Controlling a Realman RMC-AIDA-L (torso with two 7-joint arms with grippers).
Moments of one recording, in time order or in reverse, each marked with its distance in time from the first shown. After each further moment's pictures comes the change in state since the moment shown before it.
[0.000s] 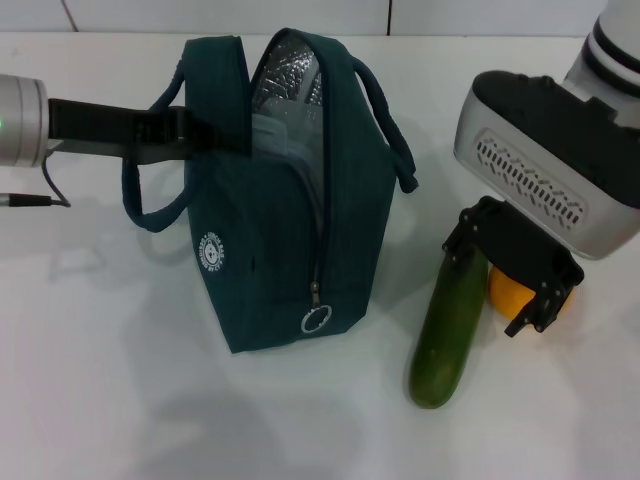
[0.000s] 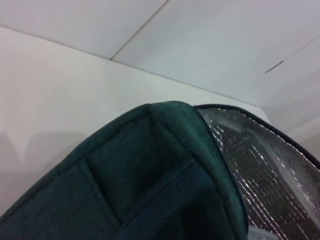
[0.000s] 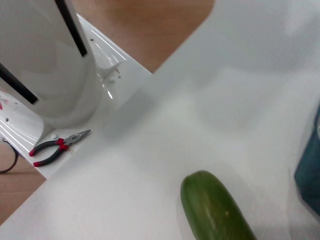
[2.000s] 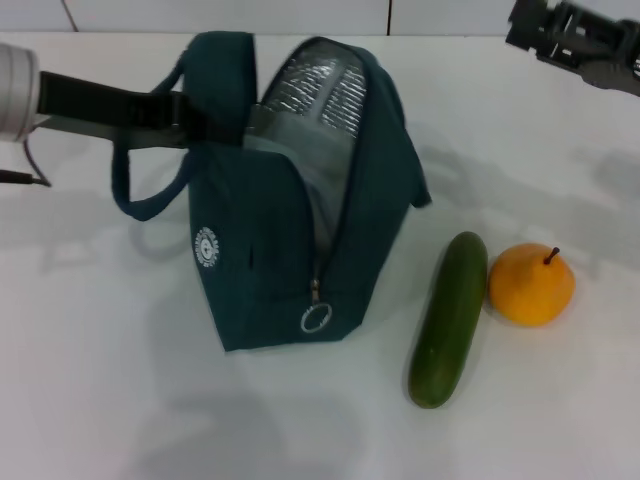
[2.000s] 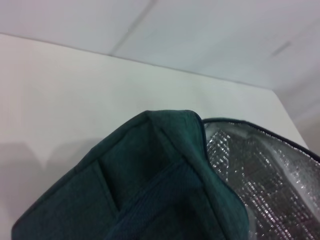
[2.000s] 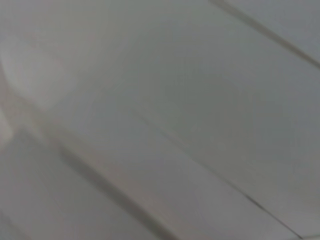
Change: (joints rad) left arm -0.024 0.000 0.031 0.159 0.068 0.084 -0.115; right arm -0.395 -0.096 0.524 0.734 1.210 0.257 0.435
